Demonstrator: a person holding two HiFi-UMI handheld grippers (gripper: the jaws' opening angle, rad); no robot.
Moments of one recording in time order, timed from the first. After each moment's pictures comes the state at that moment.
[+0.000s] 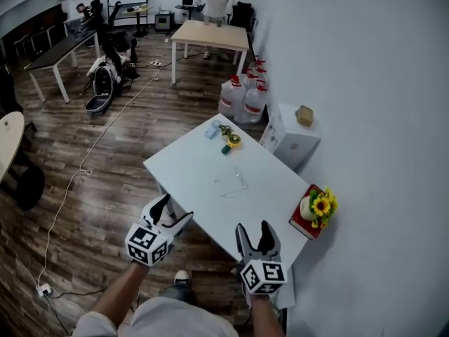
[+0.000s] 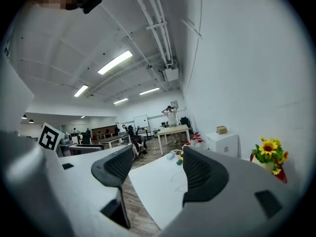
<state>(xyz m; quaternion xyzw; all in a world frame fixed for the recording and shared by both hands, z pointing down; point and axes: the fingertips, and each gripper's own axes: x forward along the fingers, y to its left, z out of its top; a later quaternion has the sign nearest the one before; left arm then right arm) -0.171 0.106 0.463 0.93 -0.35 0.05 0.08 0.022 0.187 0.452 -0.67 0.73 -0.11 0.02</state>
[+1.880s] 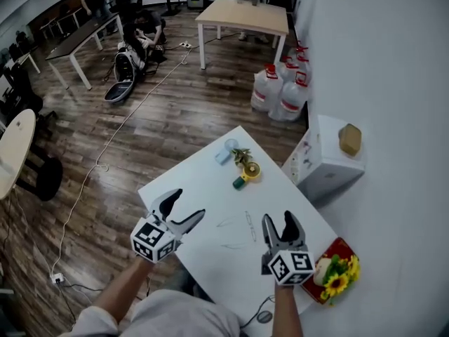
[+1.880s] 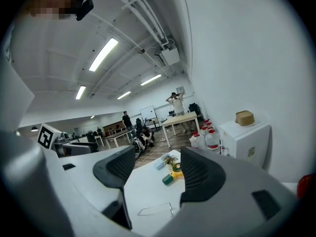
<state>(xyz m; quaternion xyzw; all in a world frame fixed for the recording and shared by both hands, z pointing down) -0.030 -0.217 0.526 0.92 -0.37 0.11 0.10 0.203 -0.182 0.538 -0.60 0.78 -0.19 0.01</state>
